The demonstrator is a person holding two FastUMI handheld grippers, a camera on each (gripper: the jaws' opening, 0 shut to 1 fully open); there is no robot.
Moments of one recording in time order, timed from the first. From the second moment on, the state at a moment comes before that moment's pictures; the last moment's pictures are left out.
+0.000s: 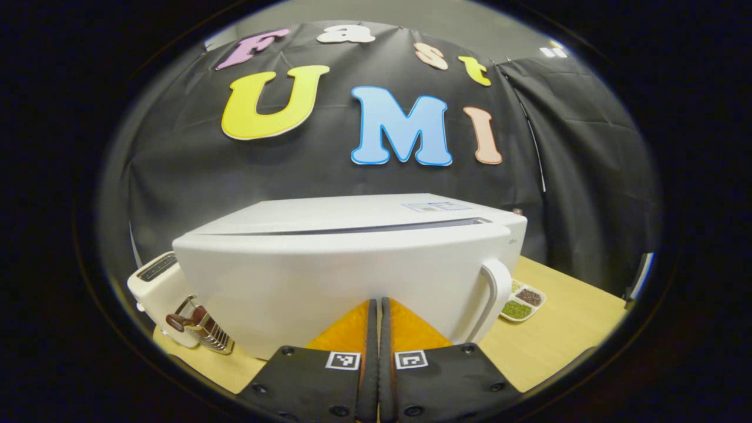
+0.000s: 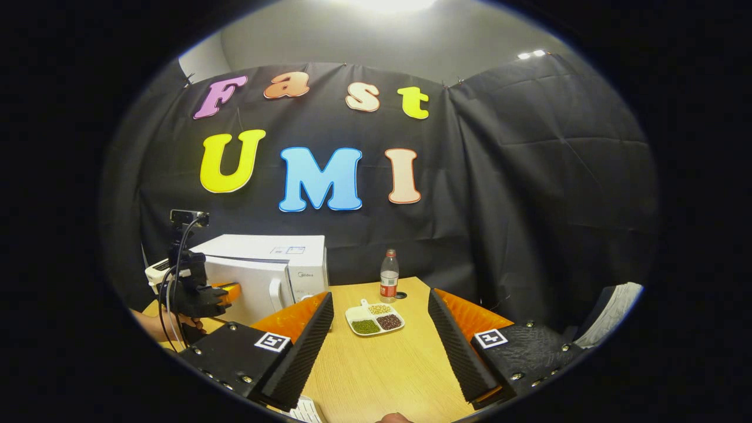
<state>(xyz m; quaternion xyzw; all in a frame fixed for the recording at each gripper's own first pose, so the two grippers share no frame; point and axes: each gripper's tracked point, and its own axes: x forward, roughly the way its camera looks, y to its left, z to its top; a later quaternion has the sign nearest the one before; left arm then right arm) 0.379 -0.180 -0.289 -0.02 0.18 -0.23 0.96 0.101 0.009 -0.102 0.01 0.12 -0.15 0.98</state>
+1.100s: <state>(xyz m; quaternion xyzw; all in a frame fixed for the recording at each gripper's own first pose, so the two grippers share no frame) 0.278 -0.129 -0.156 -0.03 0.11 -0.15 0.98 0.076 0.031 -0.082 0.04 0.10 0.00 0.99</state>
